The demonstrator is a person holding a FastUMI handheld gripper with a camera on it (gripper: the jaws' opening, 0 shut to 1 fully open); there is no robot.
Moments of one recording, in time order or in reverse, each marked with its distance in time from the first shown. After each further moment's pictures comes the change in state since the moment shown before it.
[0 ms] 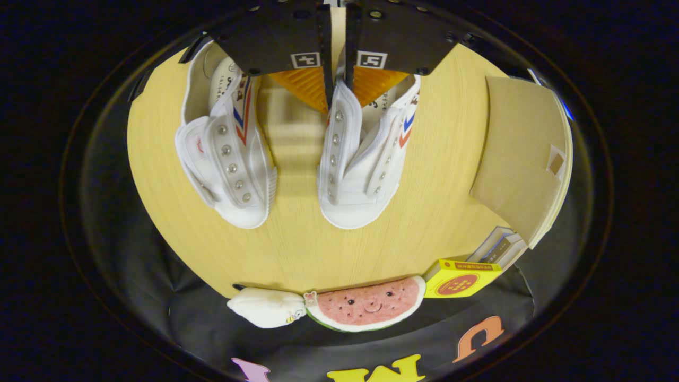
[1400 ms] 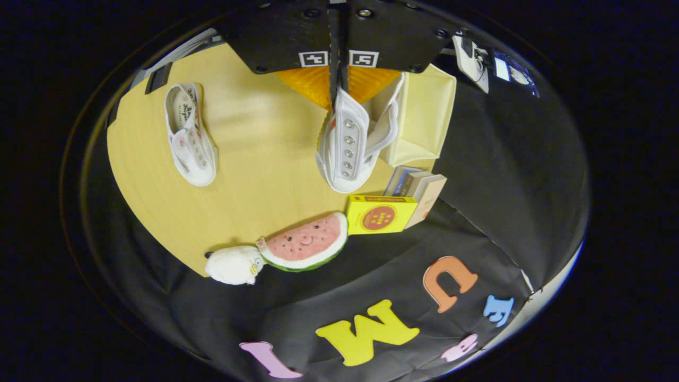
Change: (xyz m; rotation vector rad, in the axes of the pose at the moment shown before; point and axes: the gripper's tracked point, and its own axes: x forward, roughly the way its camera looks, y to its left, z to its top) arm -0.194 0.136 0.062 0.134 -0.197 0.392
